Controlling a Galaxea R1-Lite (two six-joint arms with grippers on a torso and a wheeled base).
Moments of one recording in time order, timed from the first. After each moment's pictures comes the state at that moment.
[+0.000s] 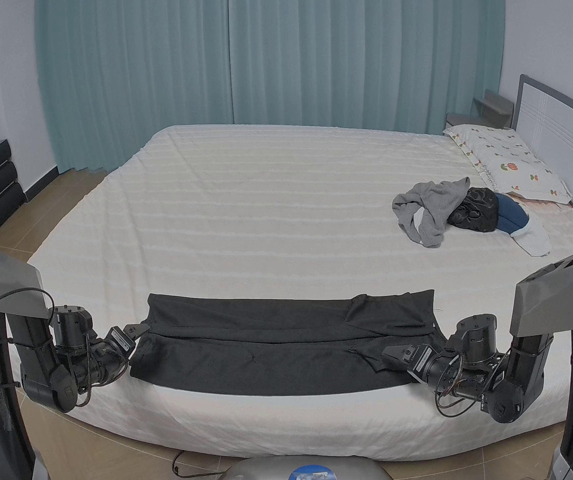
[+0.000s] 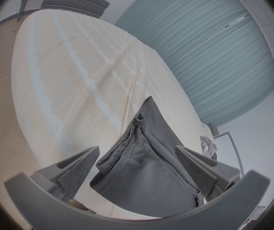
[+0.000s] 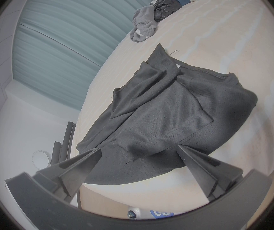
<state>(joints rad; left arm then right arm) 0.06 2.29 -0.33 -1.37 -0.20 -0.86 0.38 2.30 -0.35 -1.36 0.09 0.95</state>
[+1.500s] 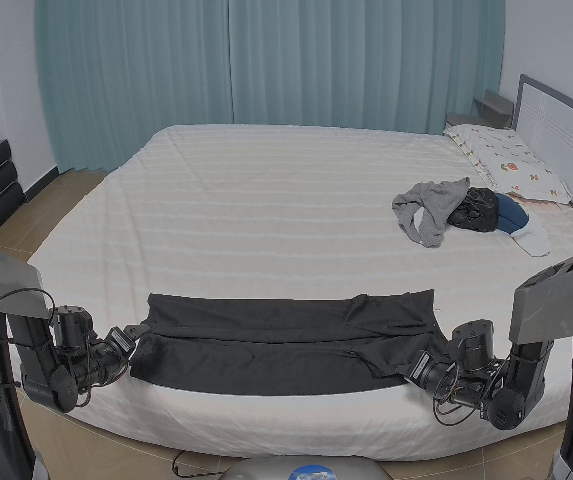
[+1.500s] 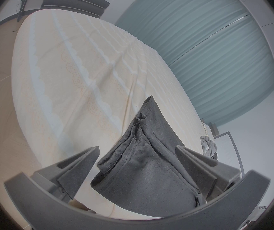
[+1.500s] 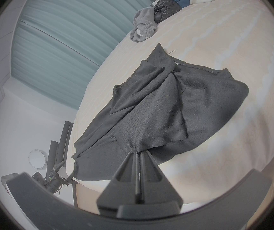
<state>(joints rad) 0.06 2.29 -0.33 -1.37 -0.20 -0.85 0.42 2.28 -0.32 -1.36 0.02 0.96</state>
